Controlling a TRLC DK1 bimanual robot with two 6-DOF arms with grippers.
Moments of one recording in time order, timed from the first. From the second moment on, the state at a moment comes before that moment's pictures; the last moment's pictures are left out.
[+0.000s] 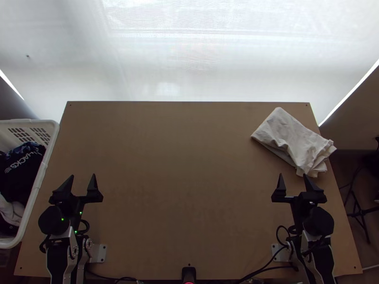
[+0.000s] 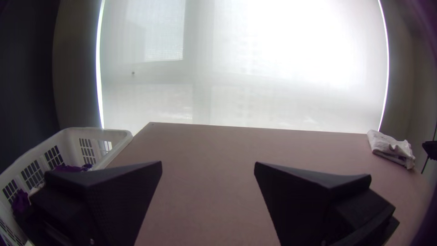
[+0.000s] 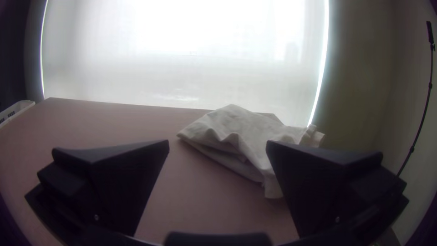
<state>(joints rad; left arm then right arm) 0.17 0.00 0.07 -0.21 0.08 -0.02 0.16 0.00 0.09 -0.20 0.21 -0.04</state>
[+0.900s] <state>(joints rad) 0.14 0.00 0.07 -0.21 0.08 -0.02 0.16 0.00 0.09 -0.20 0.21 -0.04</state>
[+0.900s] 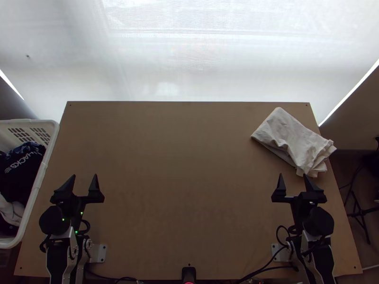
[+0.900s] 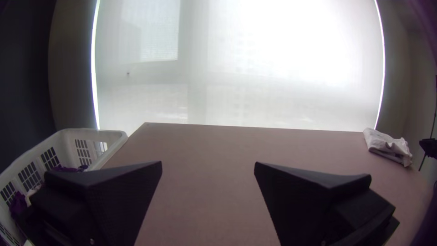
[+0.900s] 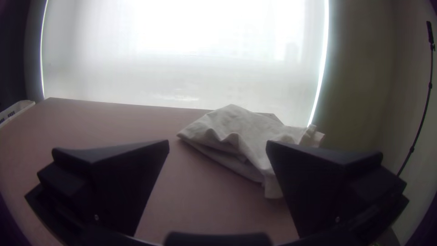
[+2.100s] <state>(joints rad) 0.14 0.00 0.09 -0.16 0.04 -0.06 0.19 0.00 0.10 -0.18 0.21 0.11</state>
